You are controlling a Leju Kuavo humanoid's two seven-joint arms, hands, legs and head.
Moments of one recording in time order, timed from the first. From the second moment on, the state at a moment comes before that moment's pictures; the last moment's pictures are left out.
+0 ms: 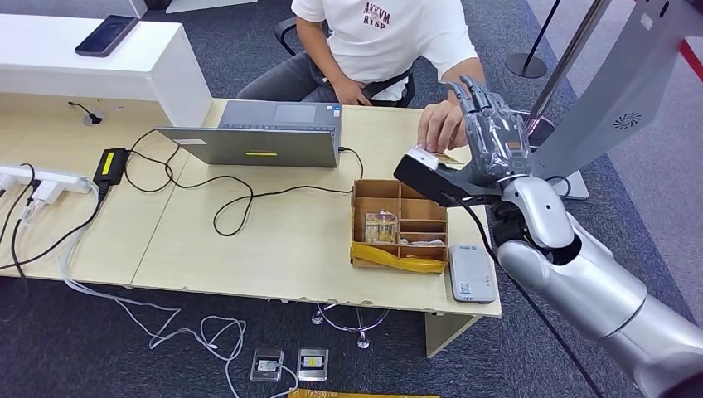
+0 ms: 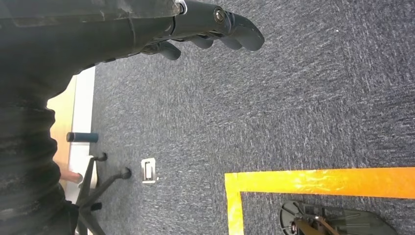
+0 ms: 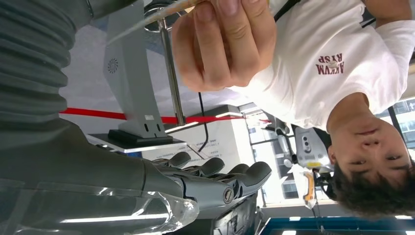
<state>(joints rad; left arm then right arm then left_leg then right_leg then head) -0.13 0.06 -1.24 -0.27 0.91 0.59 -0.06 -0.97 -0.43 0.98 -1.41 0.60 -0.17 0.43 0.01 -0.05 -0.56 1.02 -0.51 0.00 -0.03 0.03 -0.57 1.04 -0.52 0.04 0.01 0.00</state>
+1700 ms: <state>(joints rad) -0.12 0.06 -1.23 -0.27 0.95 0.60 -0.06 -0.69 -0.56 0.91 -1.39 0.54 -0.31 0.49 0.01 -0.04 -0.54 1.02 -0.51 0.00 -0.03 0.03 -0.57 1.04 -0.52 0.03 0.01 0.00</state>
